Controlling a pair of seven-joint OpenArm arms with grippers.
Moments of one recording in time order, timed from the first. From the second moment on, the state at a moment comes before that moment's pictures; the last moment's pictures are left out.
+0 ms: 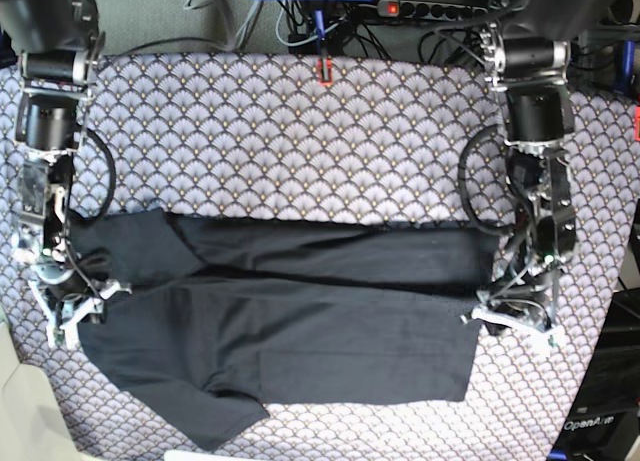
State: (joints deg) left arm -19.9 -10.1 -9.7 69.5 -22.7 0.3 31.6; right arm 21.0 20.6 9.6 60.6 8.7 17.2 -25.8
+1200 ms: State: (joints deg) left arm -0.6 -10.3 -15.1 81.5 -23.1 0.3 31.6; right arm 7.0 24.4 24.1 60.7 8.9 17.4 -20.4
